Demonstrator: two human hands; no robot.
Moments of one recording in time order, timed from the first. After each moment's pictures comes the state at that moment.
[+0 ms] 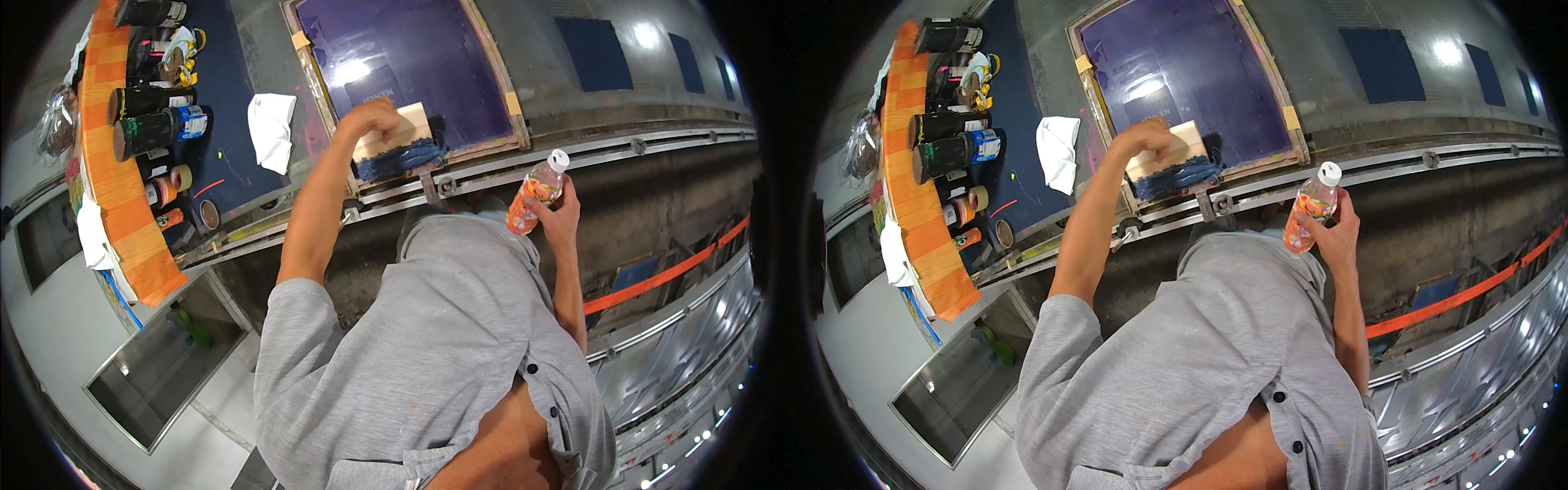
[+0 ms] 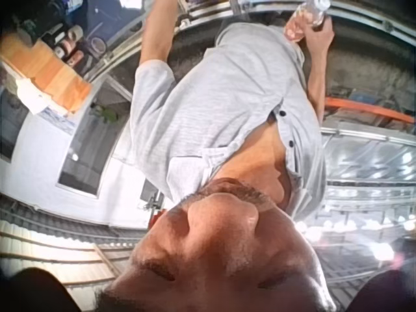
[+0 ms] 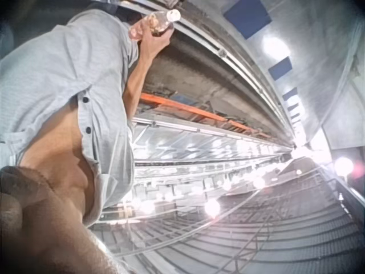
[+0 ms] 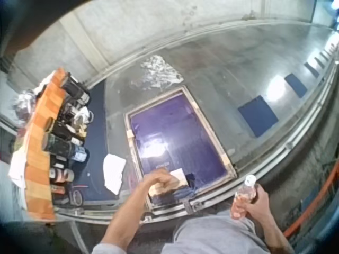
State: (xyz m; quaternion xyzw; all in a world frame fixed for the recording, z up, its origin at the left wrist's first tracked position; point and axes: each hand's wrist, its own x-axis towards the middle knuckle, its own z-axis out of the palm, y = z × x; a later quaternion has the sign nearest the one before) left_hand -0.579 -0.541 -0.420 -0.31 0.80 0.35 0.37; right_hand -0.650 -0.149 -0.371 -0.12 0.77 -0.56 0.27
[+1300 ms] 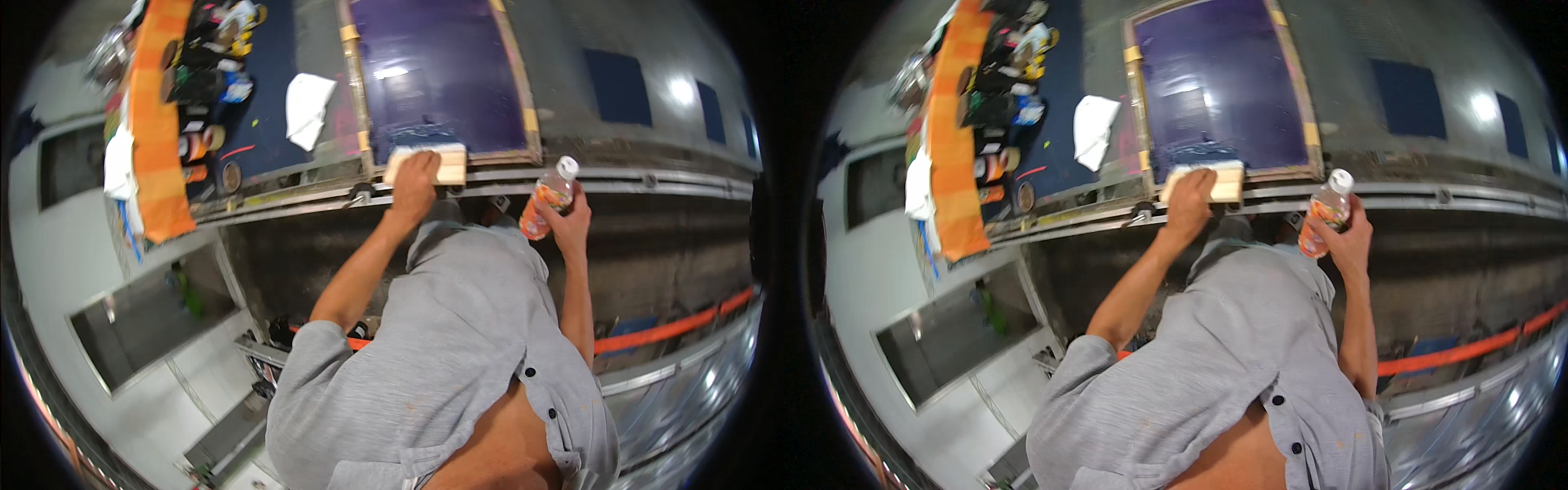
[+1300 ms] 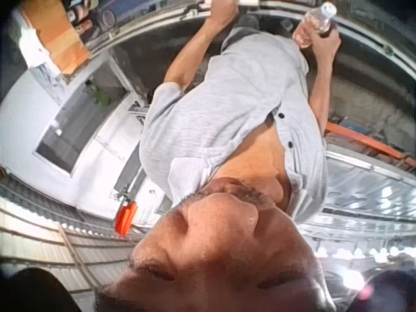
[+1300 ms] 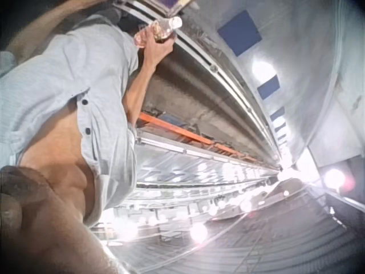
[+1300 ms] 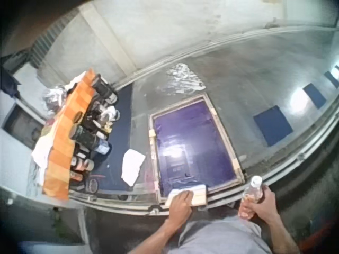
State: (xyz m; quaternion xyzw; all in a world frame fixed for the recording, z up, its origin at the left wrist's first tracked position) left_hand -0.479 -0.382 -0.414 -0.20 0.95 0.19 -0.14; right_hand -0.677 -0.138 -0.382 -0.19 0.78 -0.53 0.26
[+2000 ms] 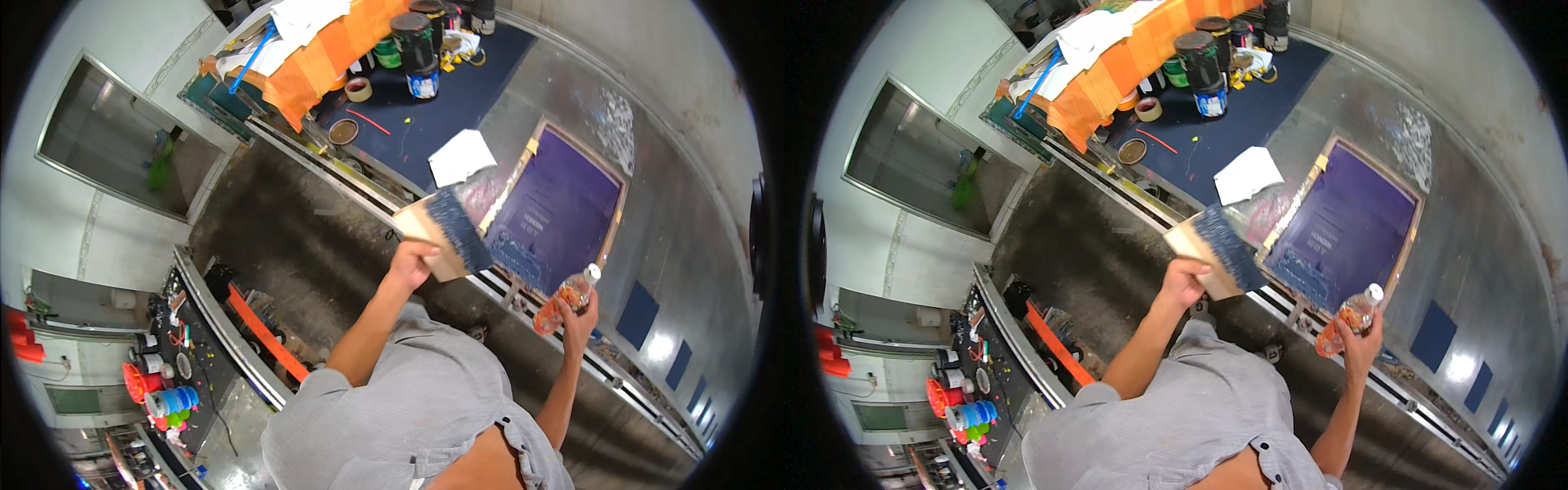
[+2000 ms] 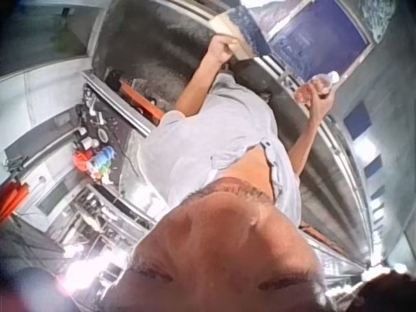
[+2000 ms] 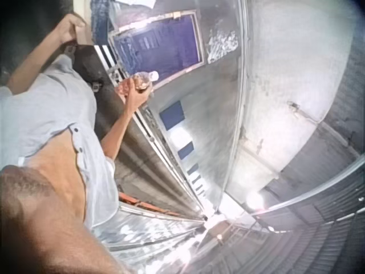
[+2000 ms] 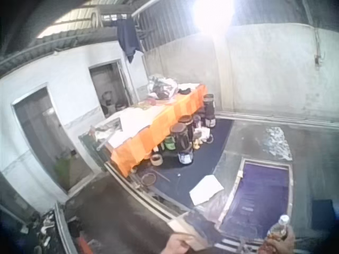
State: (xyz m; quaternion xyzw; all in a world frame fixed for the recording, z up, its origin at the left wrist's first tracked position) left_hand -0.293 -0.402 -0.349 -0.27 0.11 0.81 -0.51; right_hand -0.638 -0.262 -0.328 -0.40 0.67 -0.54 0.31
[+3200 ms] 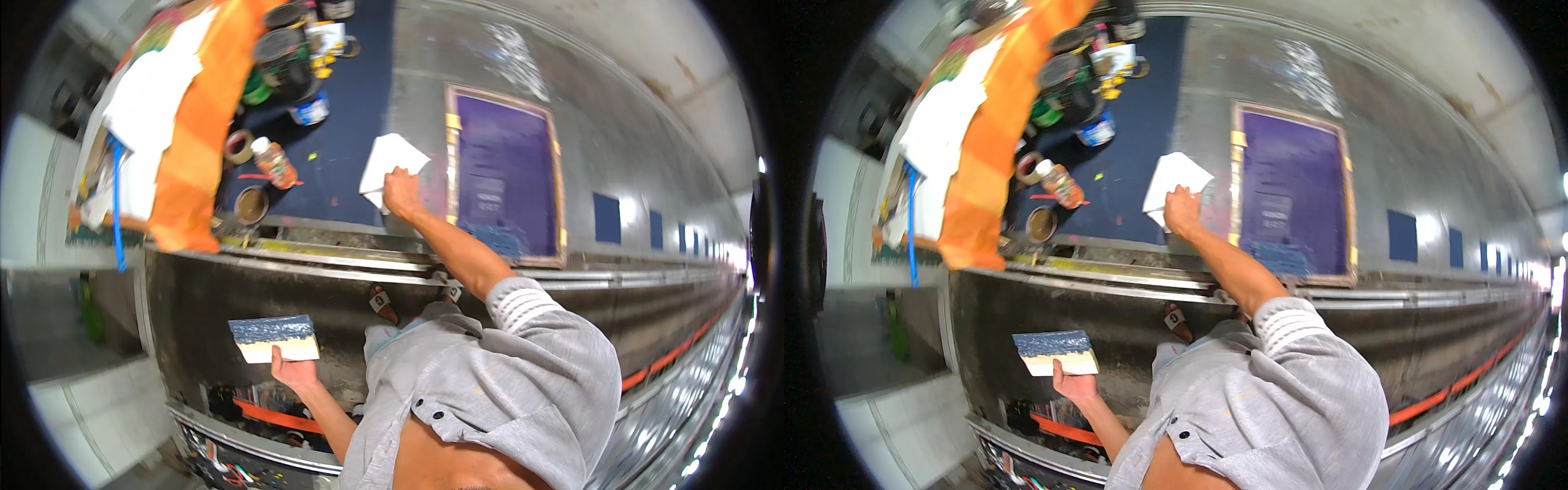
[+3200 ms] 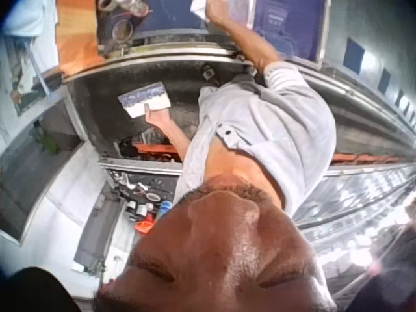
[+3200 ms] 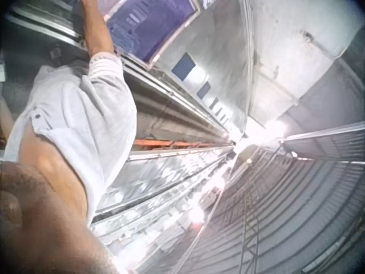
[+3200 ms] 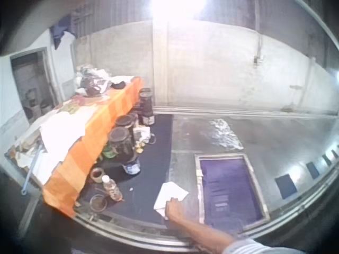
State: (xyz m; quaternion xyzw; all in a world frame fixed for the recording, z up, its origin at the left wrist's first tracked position) left_hand -0.028 -0.421 -0.387 -0.28 -0.02 0.67 -0.68; right_hand -0.413 -0.630 -0.441 -0.60 0.79 -0.11 0.10
